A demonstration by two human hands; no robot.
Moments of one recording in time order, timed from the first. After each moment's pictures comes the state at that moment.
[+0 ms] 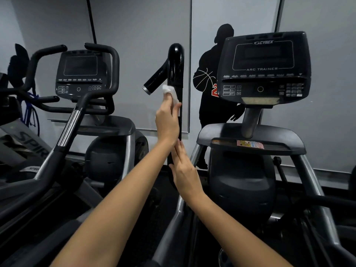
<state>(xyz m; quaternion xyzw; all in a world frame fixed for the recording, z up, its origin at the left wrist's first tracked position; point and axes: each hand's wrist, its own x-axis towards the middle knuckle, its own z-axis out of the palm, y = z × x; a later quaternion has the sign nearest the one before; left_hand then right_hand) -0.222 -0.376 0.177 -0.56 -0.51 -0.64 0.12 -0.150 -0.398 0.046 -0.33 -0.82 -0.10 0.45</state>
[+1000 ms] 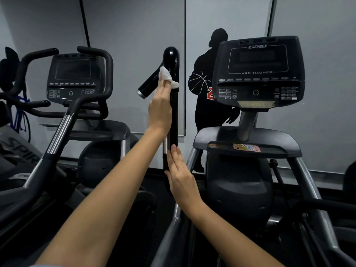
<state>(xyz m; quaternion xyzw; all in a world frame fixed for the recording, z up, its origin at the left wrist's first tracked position) -0.242 -0.351 0.211 -0.61 -0.49 -0.55 0.30 -0.152 -0.393 0.042 -0.33 -0.81 -0.13 0.46</state>
